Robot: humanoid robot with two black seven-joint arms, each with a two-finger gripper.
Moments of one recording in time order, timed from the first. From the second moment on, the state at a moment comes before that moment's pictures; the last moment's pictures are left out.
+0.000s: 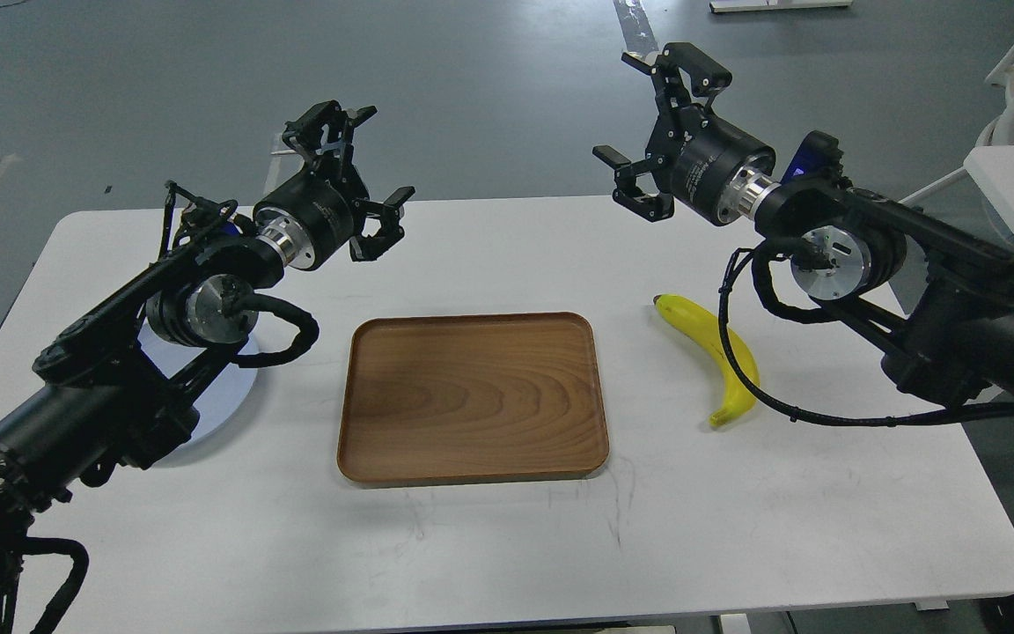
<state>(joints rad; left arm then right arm) -0.78 0.26 -0.77 -0.98 0.15 -0.07 -0.06 0.98 -0.44 0.42 1.11 0.03 0.11 0.14</state>
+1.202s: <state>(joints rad) -0.79 0.31 -0.77 -0.98 0.14 -0.10 -0.06 0.96 -0.44 0.45 1.10 0.03 0.12 0.13</state>
